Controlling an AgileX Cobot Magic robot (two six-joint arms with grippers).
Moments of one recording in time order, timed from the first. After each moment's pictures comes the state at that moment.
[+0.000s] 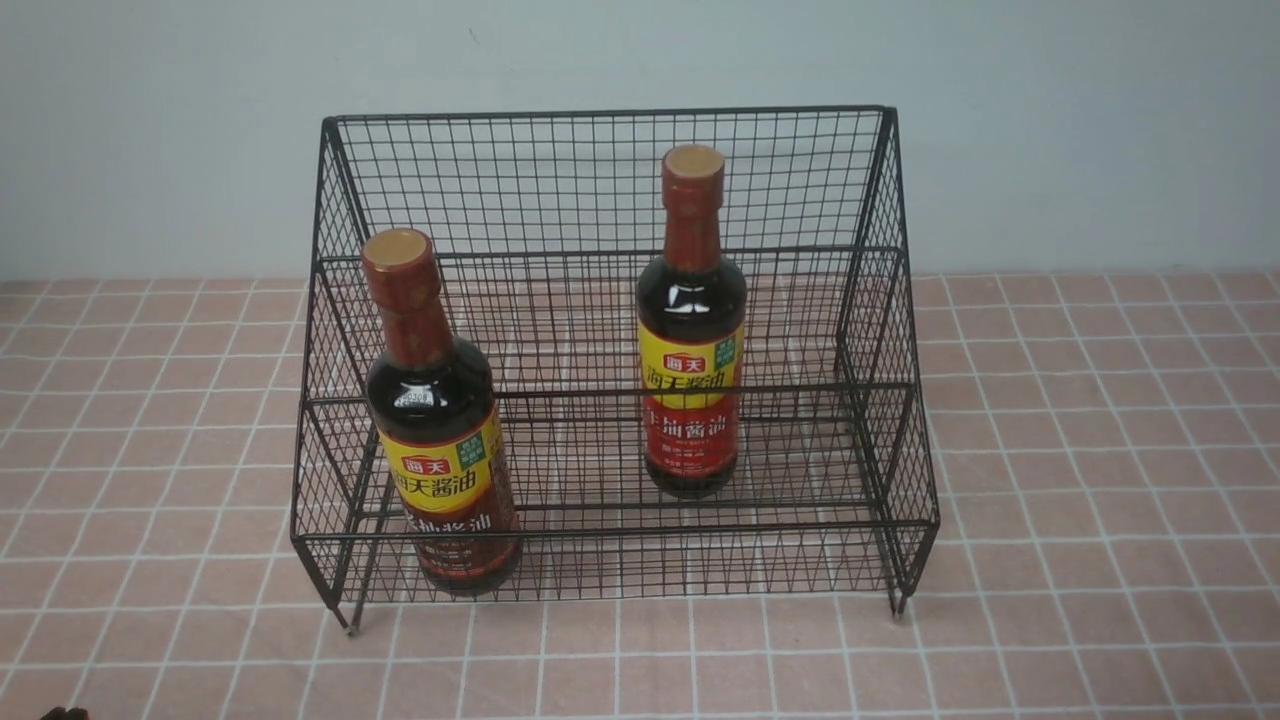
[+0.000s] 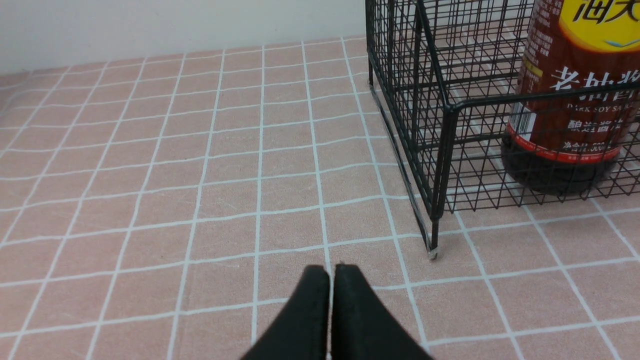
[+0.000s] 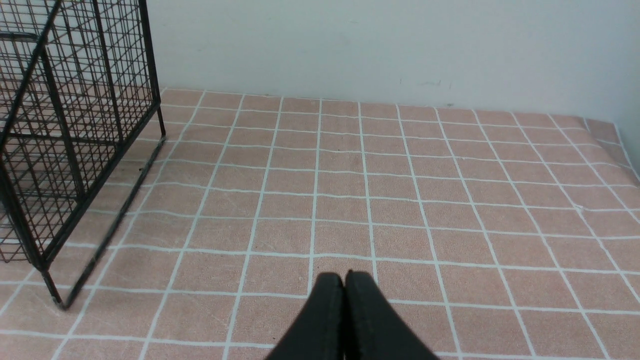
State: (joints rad) right arm -0.01 -0.01 0.02 -0.01 0.39 -0.02; left arm -0.05 -0.01 0.03 -0.01 0.36 0.07
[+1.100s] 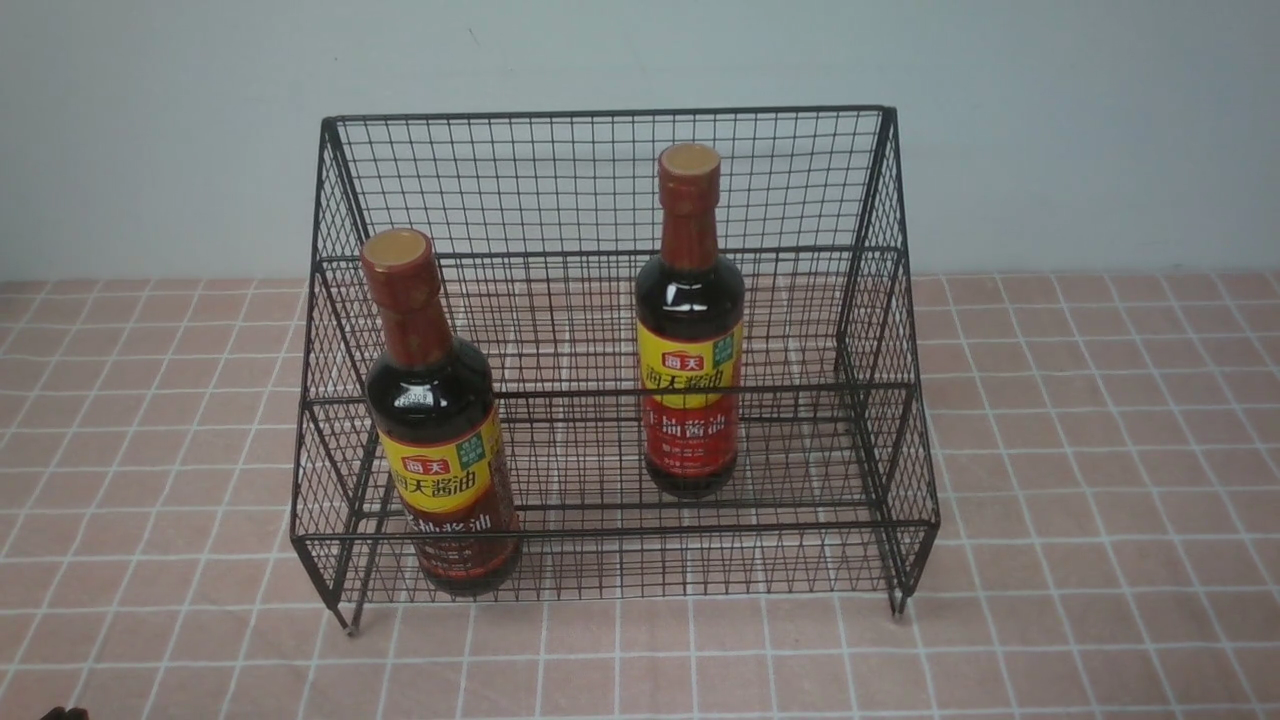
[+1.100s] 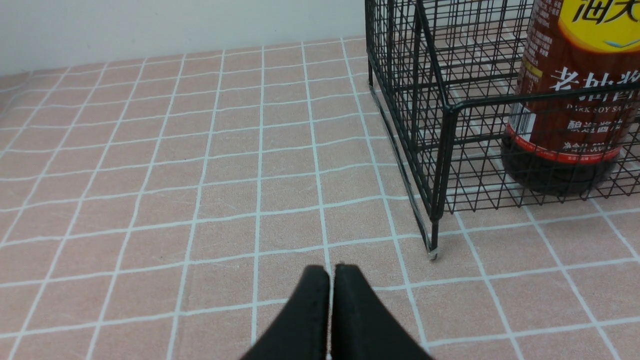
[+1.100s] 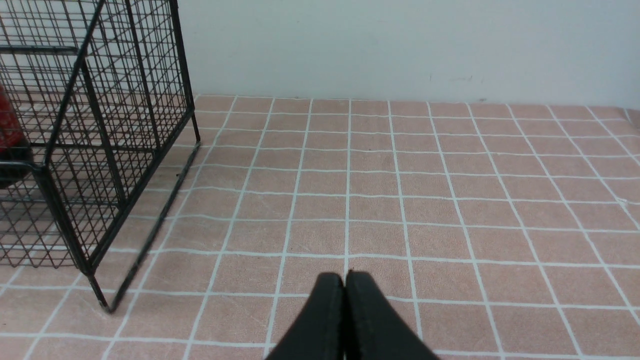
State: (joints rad) right arm 0.04 -0.01 0.02 -0.01 0.39 0.05; left arm -0.05 -0.01 0.03 -0.01 0.36 0.07
